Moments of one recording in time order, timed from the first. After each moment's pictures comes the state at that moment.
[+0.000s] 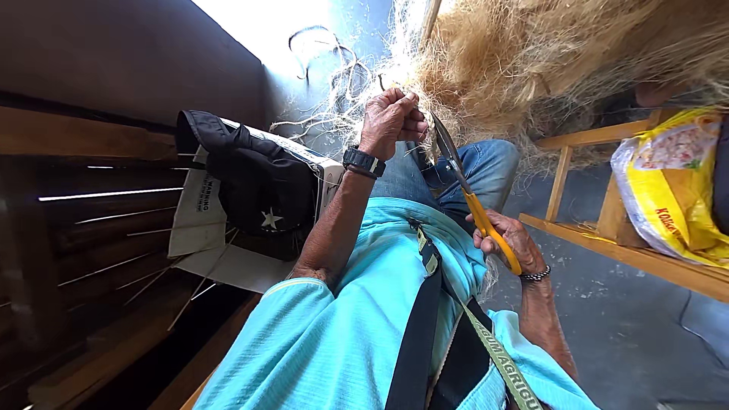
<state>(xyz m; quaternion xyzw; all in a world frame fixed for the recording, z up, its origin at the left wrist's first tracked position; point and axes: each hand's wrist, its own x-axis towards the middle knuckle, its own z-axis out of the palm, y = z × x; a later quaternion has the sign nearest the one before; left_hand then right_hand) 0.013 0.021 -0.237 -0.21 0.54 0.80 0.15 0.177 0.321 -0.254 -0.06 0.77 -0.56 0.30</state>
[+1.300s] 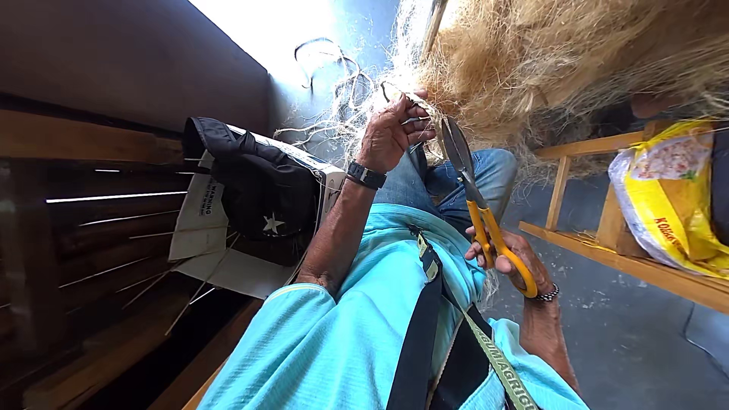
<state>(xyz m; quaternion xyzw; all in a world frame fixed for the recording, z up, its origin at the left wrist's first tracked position) 0.019 0.013 -0.259 -0.07 0.36 0.92 0.15 0.190 0.323 -0.240 -0.08 0.69 -0.65 0.32</state>
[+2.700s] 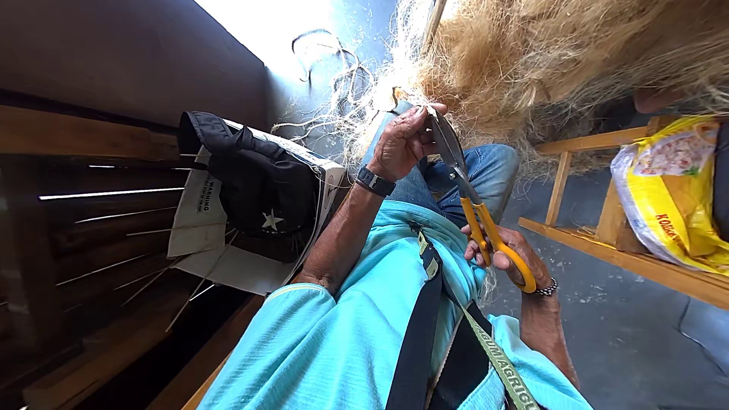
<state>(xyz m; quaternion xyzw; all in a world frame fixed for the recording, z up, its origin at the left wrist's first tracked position) 0.037 0.029 -0.266 0.00 0.28 0.94 0.20 0.184 0.315 -0.239 -0.10 0.66 -0.66 0.35</state>
